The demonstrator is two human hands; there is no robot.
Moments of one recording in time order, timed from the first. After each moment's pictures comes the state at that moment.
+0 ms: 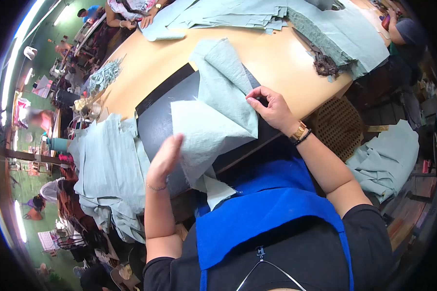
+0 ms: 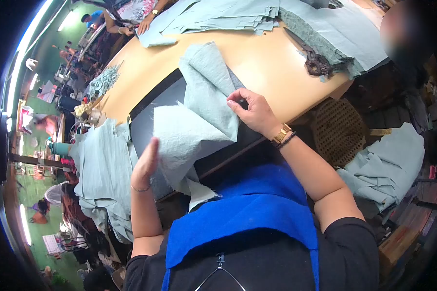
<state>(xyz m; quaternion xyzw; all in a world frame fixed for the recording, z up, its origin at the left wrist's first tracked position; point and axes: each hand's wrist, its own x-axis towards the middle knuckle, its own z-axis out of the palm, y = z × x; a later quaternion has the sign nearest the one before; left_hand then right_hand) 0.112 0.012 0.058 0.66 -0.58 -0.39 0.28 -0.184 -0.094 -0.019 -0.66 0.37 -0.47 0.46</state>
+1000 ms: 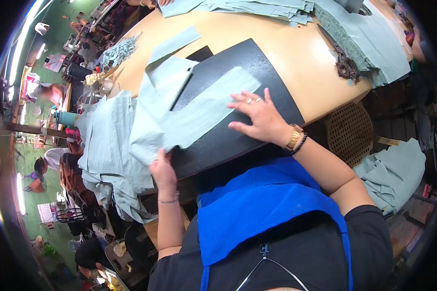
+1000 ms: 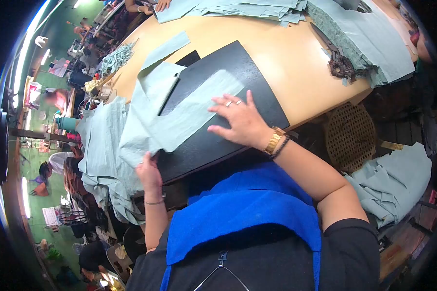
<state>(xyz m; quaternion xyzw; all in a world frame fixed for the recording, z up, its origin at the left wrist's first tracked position) 0.141 0.103 -0.015 0.64 -0.23 -0.24 0.69 -0.138 -0.060 -0.005 -0.89 0.34 -0.22 0.22</state>
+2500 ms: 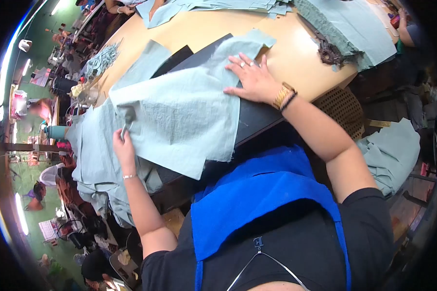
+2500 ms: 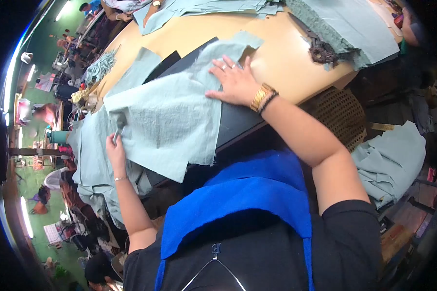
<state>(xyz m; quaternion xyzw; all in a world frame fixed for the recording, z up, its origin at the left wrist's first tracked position) 0.270 0.048 0.002 0.80 -0.50 0.05 0.32 -0.152 -0.132 -0.020 -0.89 0.43 -0.15 0.08</state>
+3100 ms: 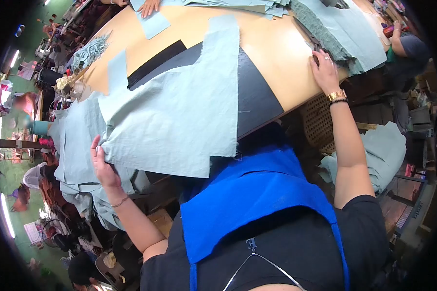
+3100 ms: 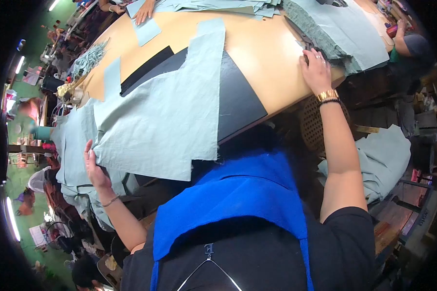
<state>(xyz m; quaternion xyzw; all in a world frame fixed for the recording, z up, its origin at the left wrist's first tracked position) 0.229 0.099 0.049 0.60 -0.34 -0.31 0.65 -0.364 -0.188 -0.052 -0.73 0.66 -0.19 -0.05</state>
